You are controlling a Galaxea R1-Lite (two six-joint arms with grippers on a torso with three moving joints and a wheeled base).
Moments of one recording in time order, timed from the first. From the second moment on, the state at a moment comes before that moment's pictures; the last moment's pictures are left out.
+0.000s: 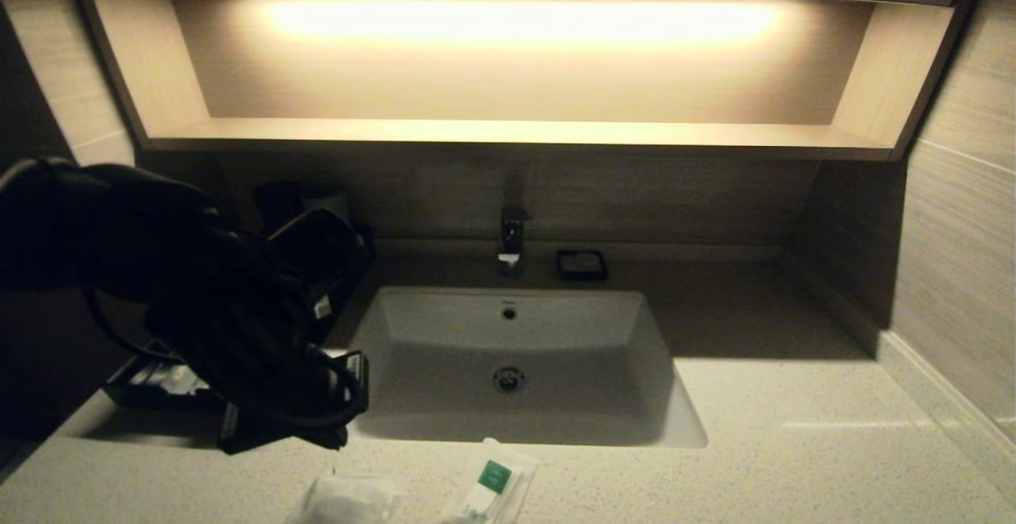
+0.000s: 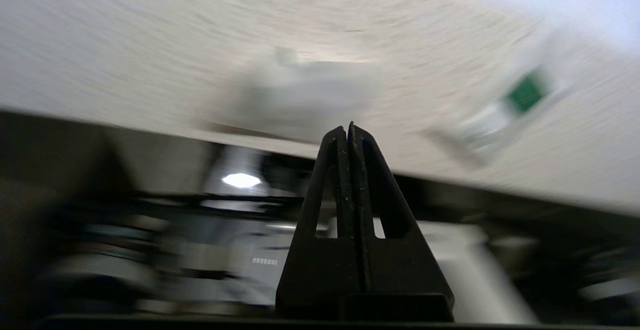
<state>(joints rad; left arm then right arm) -0.47 1.72 -1.27 0.84 -0.05 -0.69 0.00 0.00 0.00 0.00 0.00 0.00</state>
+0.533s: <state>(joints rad) -0.33 1.61 -1.12 0.83 -0.06 -0.12 0.00 0.00 0.00 0.00 0.00 0.00</state>
